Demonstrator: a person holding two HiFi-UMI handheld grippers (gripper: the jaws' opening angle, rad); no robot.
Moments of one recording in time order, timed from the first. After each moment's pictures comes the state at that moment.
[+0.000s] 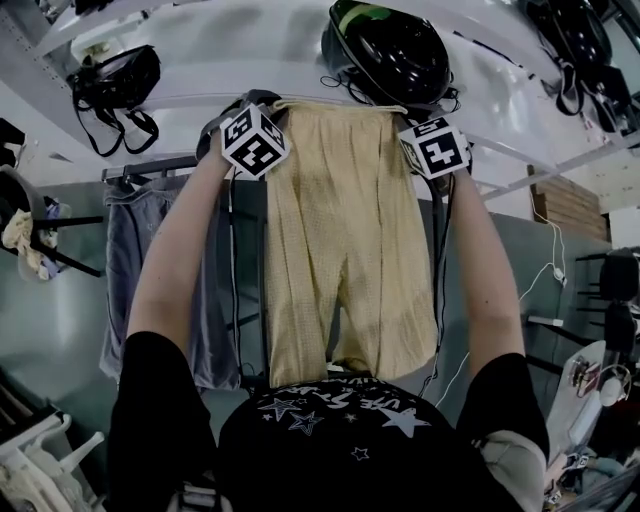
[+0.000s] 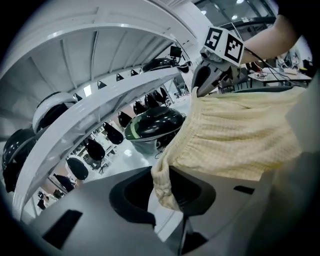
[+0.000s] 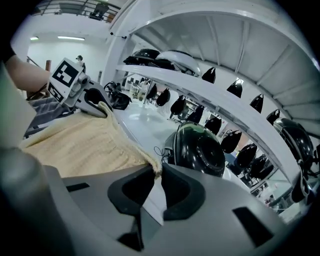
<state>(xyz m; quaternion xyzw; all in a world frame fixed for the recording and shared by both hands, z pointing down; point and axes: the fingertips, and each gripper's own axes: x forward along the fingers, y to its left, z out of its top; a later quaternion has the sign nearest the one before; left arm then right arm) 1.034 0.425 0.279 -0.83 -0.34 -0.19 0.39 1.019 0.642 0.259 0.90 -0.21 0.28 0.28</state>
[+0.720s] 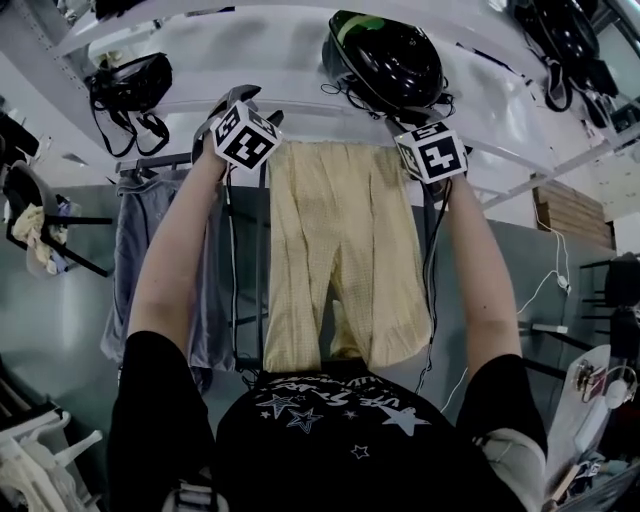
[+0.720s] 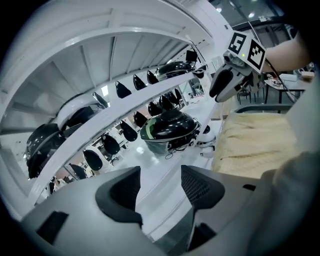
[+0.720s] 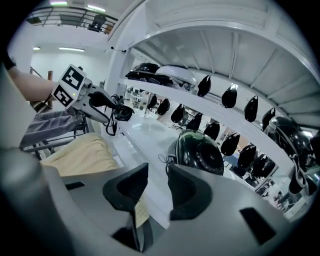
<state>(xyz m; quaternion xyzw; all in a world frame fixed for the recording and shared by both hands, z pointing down) 1.003 0.406 0.229 -0.87 -0.27 -0.20 0.36 0.973 0.640 0.226 0.91 -0.23 0.25 0.24</state>
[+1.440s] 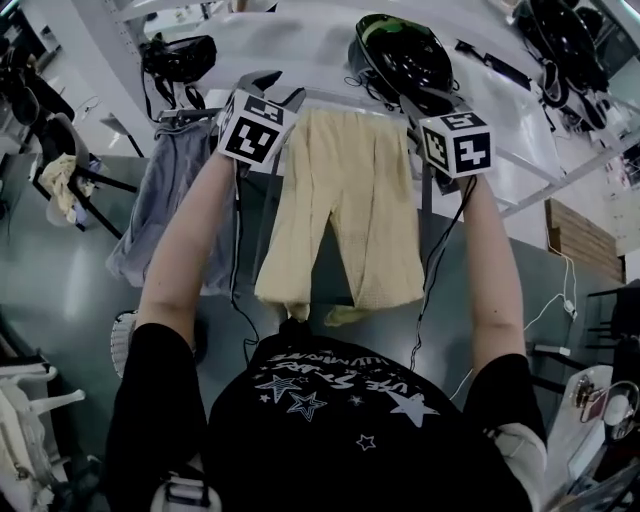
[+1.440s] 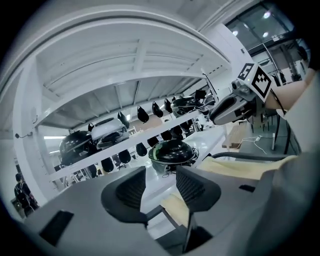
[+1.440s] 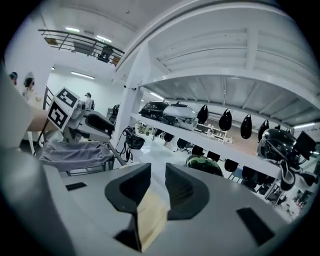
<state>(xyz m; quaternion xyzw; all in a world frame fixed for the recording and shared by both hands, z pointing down) 0.834 0.415 0.117 -0.94 -0.22 -0.11 0.24 0.838 0.617 0.115 0.93 -0.29 0.13 0.17</state>
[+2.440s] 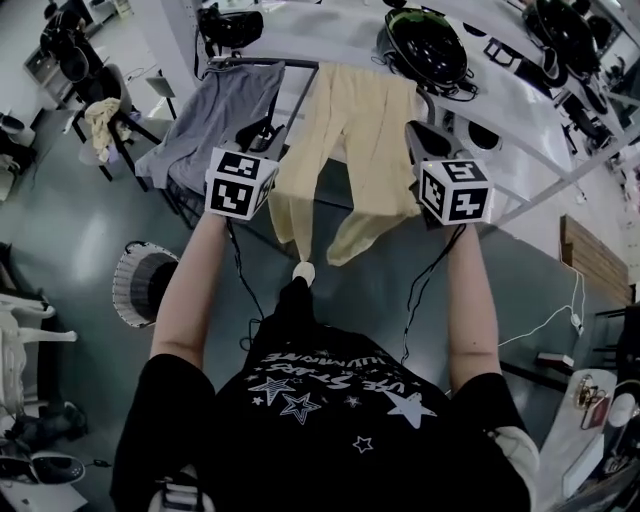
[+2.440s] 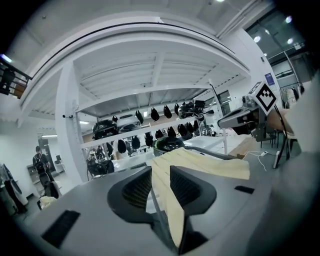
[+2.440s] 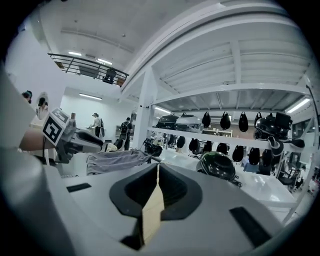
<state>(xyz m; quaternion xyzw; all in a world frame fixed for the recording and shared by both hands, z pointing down) 0.529 0.402 0.163 -0.97 -0.13 -0.12 0.15 0.576 0.633 0.147 0.94 -0.33 0.07 0.09</state>
